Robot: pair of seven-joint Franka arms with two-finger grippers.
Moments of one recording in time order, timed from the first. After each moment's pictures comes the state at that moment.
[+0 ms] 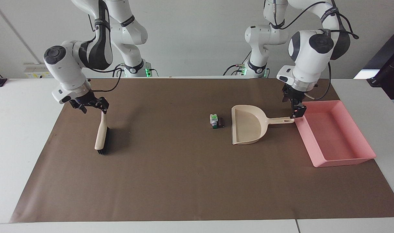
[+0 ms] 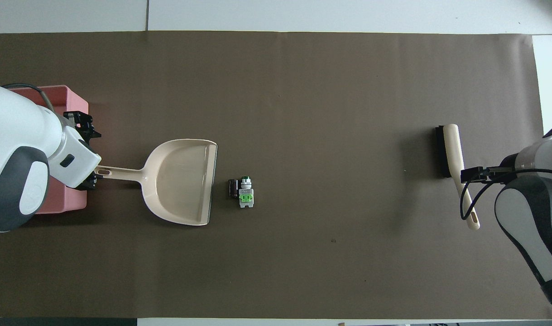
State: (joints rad) left arm -0.13 -0.05 -0.07 -2.06 0.12 2.02 1.33; right arm -0.16 -0.10 -0.01 -2.30 -0.03 2.13 -0.11
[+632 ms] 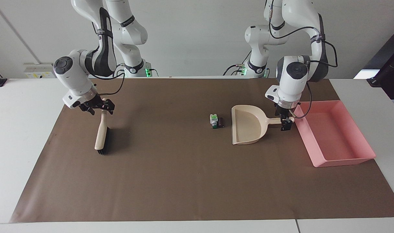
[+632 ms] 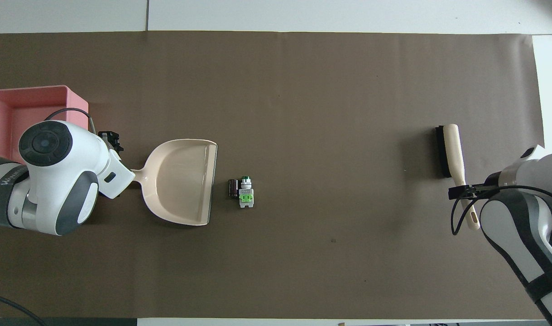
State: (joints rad) left arm -0.13 0.02 -0.07 -2.25 0.23 2.25 1.26; right arm -0.18 -0.10 -0.01 -2.40 0.02 2.21 -0.21
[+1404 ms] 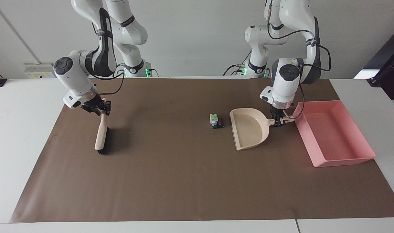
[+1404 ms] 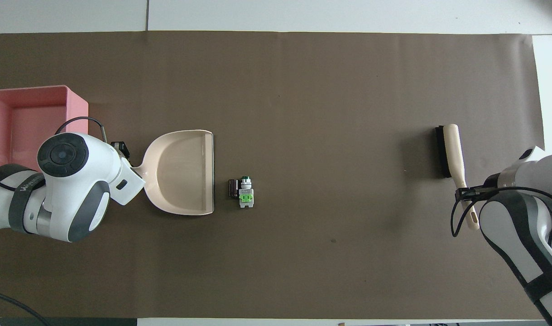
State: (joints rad) left arm -0.15 0.01 -0.07 -2.28 0.23 2.29 1.21; right arm -0.17 -0.10 0.00 -2.41 0.02 2.21 -0.20
